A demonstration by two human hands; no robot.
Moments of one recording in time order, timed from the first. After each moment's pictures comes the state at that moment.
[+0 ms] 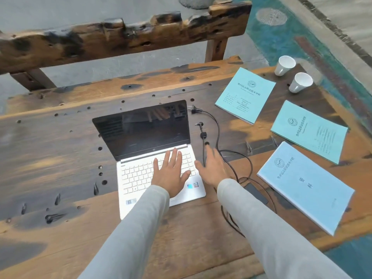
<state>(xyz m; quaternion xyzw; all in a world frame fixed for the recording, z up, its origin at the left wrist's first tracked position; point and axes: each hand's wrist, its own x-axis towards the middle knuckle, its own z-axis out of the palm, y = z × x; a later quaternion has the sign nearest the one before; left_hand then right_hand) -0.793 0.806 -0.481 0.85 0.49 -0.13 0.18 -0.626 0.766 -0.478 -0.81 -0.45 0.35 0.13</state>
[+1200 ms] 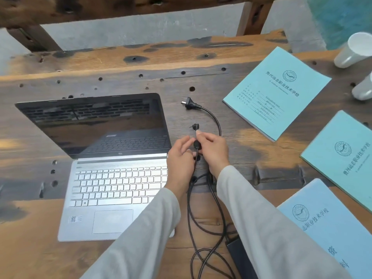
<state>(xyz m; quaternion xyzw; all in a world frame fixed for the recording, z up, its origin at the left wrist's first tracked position) -0.607 0.882 -0.551 0.31 0.67 0.35 0.58 -0.514 0.909 -0.591 -0.72 -0.23 0.51 0.41</state>
